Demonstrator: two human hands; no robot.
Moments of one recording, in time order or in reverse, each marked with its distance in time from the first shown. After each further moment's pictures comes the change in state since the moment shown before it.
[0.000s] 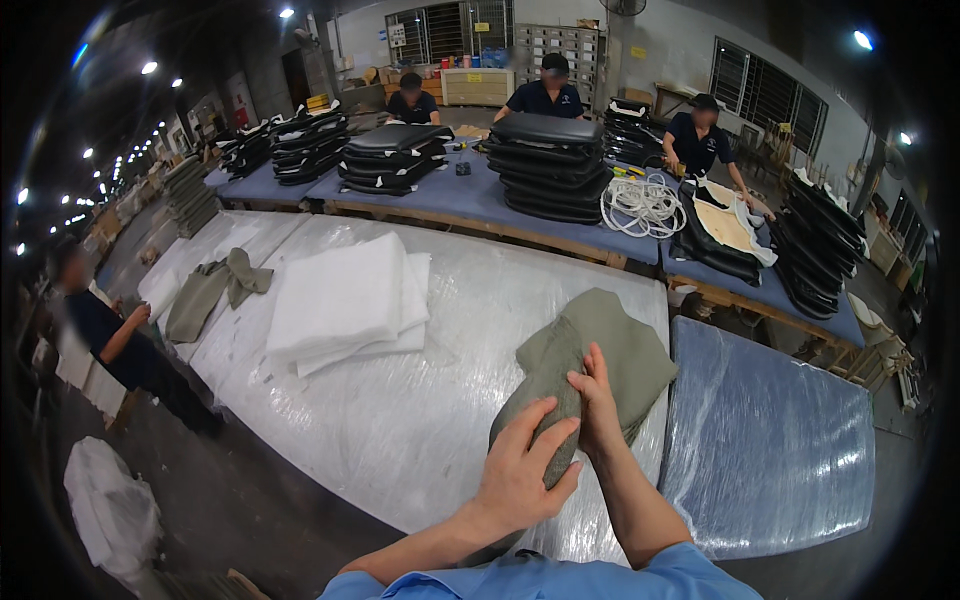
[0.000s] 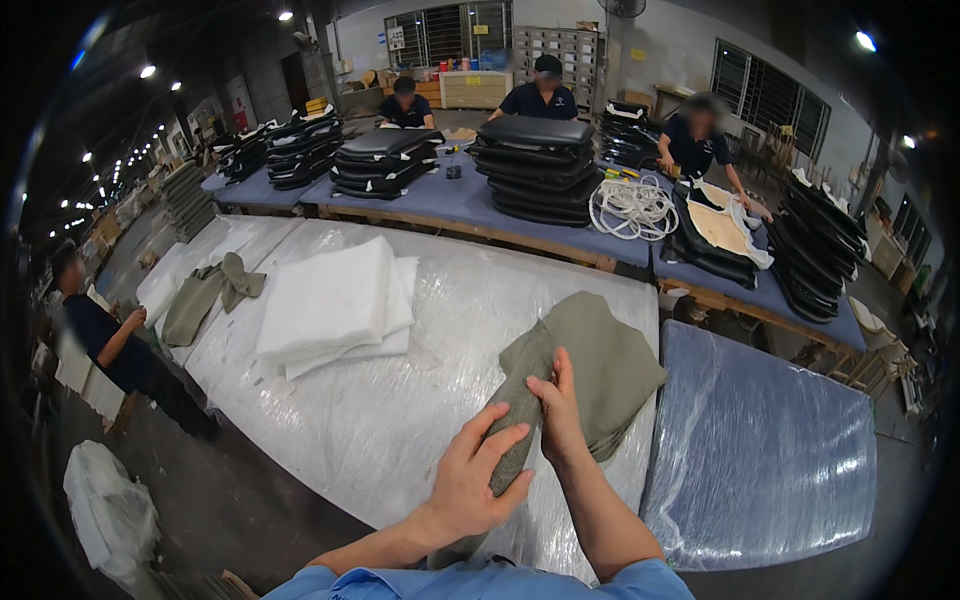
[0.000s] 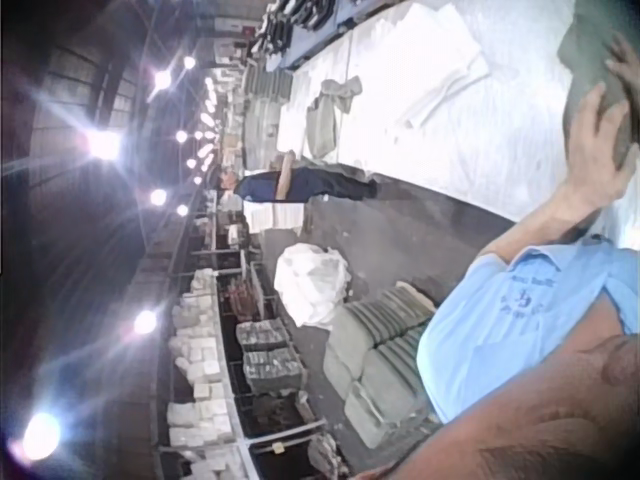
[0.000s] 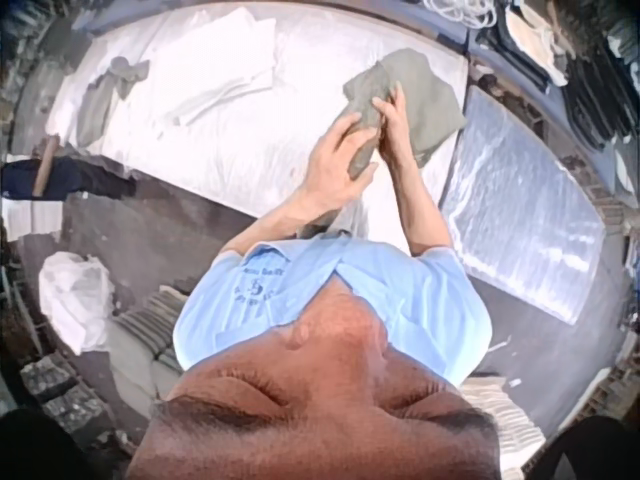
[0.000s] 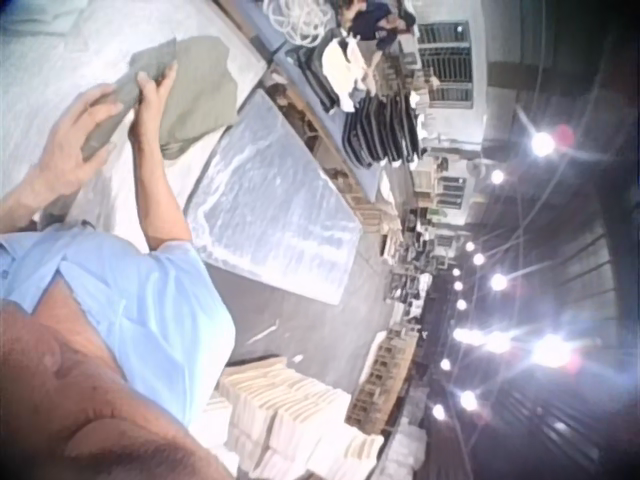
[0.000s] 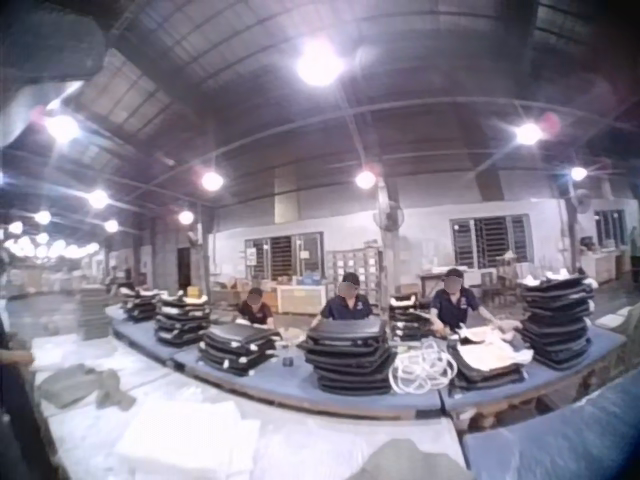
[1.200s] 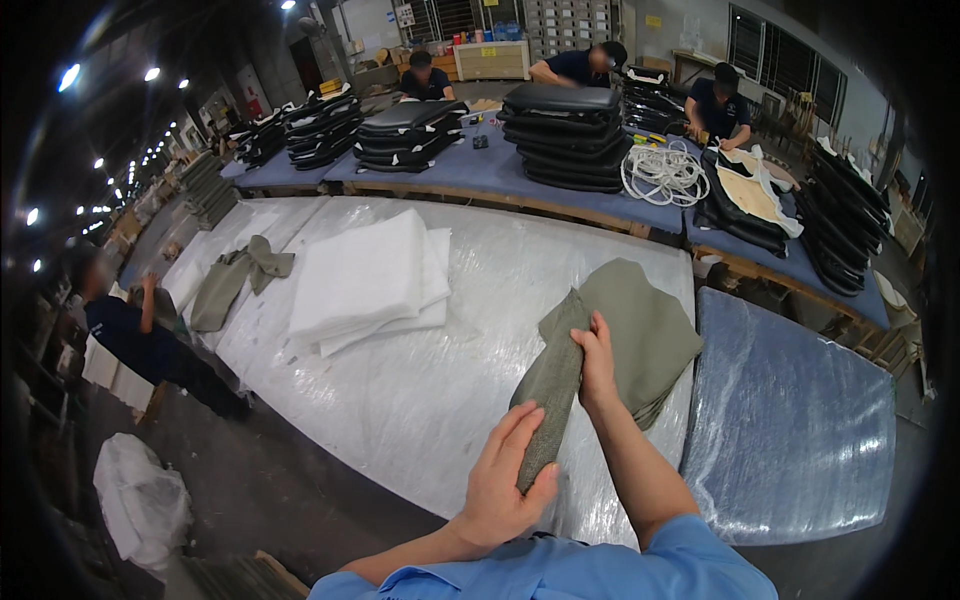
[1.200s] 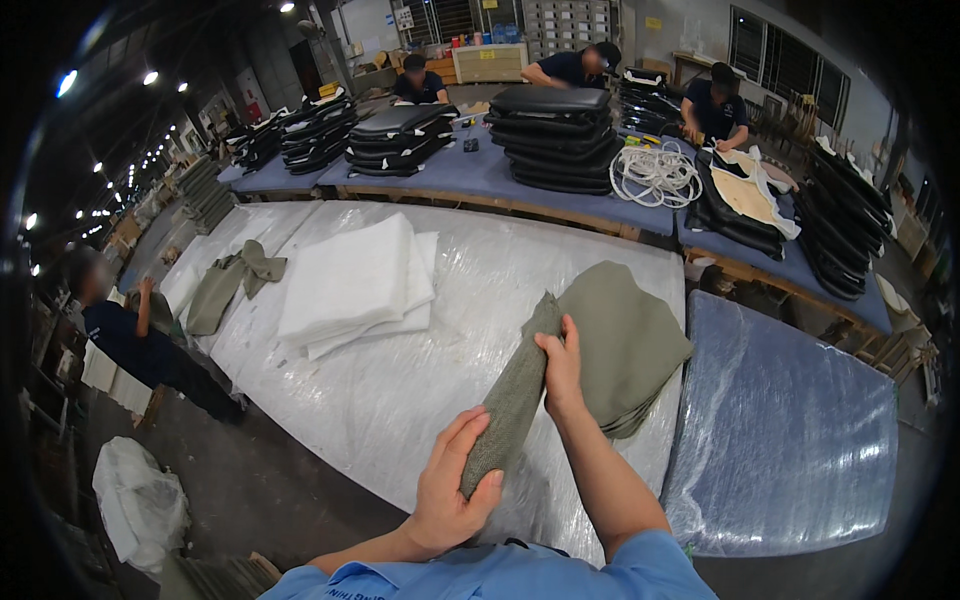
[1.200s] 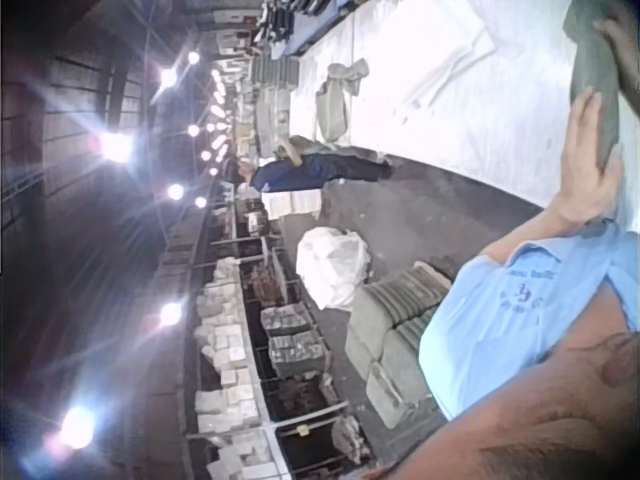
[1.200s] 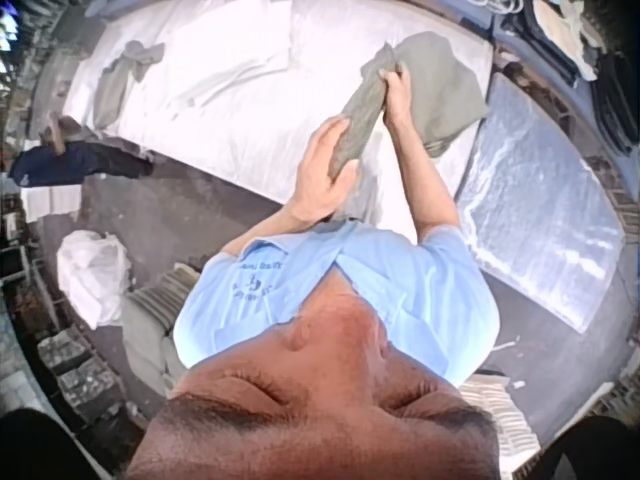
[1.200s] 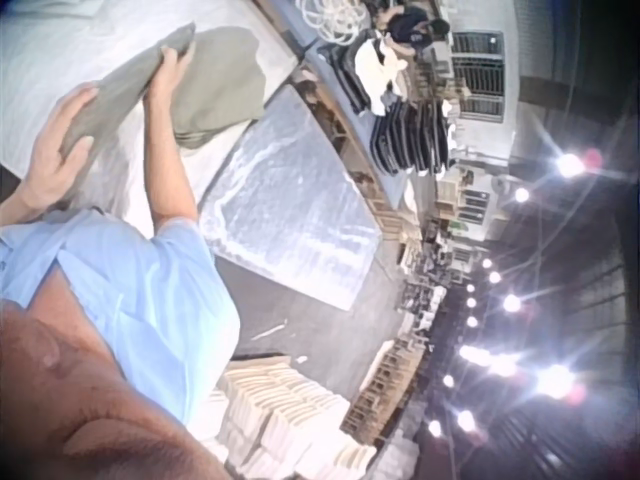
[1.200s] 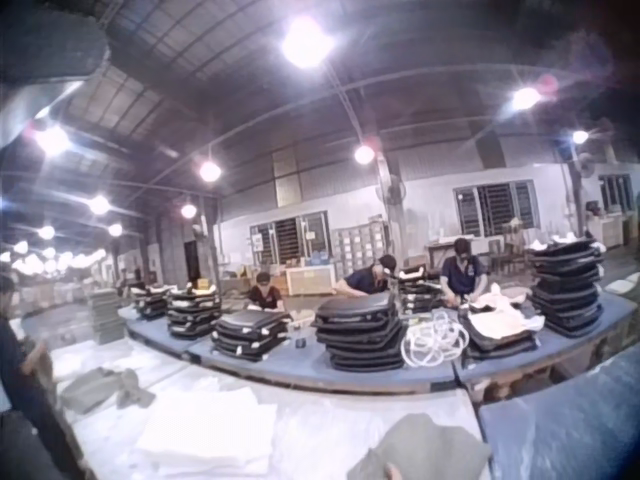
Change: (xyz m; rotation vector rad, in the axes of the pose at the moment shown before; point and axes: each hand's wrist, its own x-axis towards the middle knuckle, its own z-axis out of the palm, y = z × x) left_hand -0.034 0.024 -0.026 -0.127 -0.025 -0.316; right_hand 0.055 0.048 0.004 -0.075 0.150 -0.074
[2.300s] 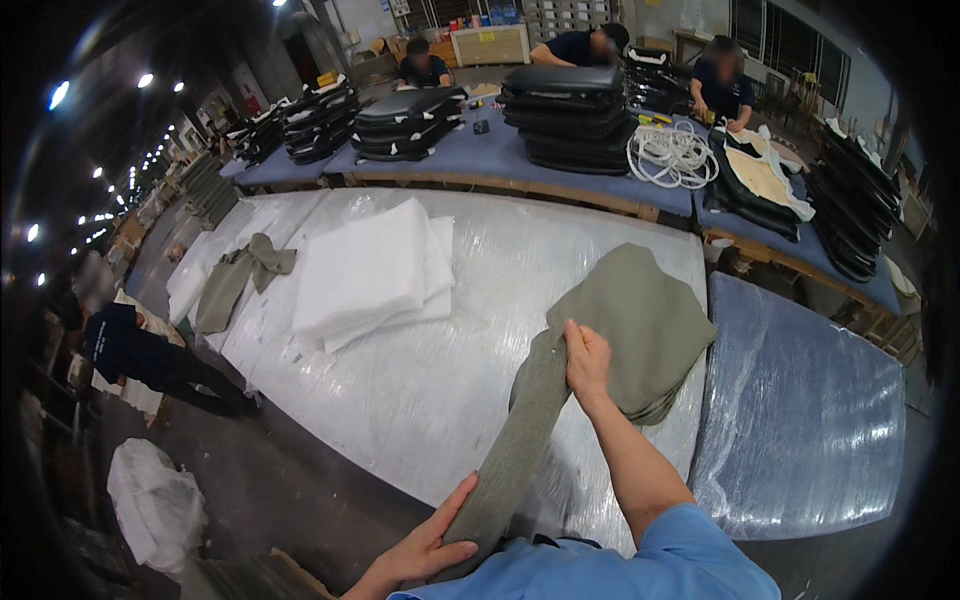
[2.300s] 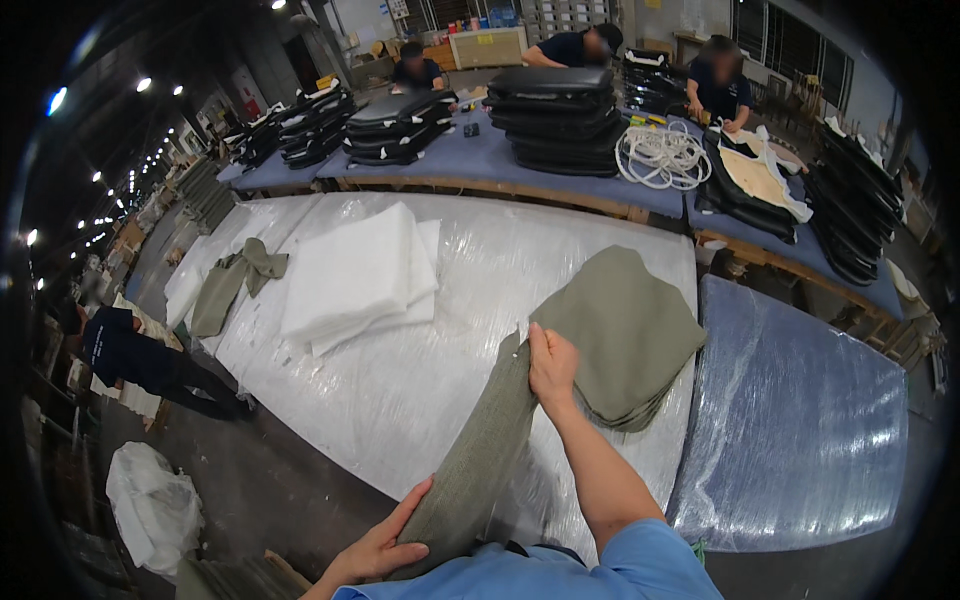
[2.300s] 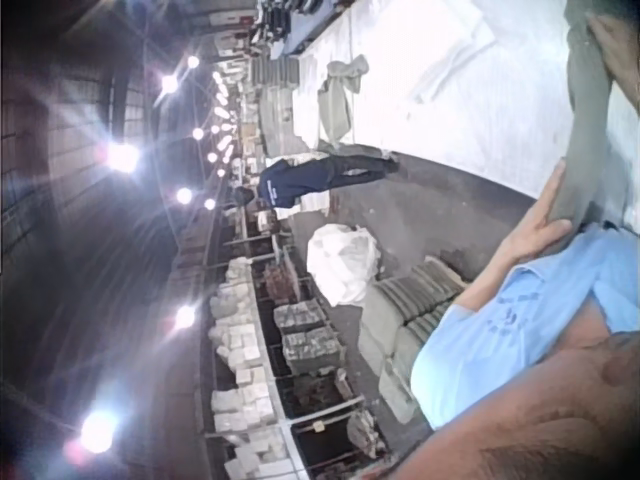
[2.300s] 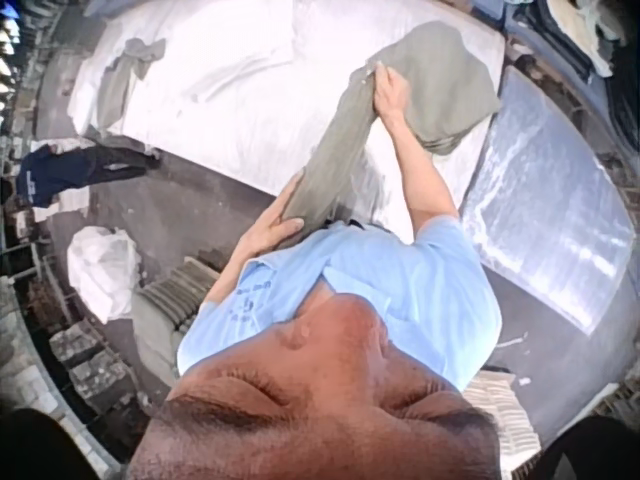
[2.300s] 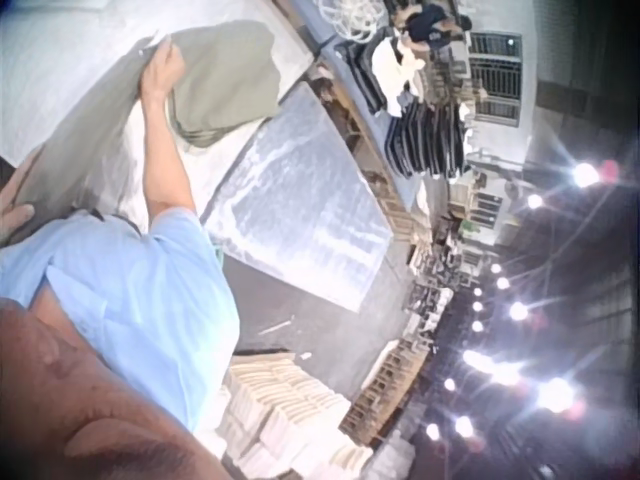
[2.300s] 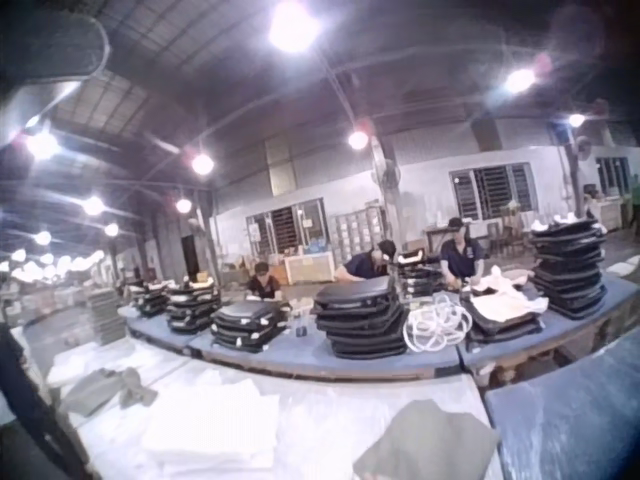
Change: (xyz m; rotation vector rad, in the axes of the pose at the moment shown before) left_hand -0.076 -0.041 -0.093 -0.555 -0.604 -0.631; right_hand 0.016 0.034 0.009 -0.474 0.048 -0.309
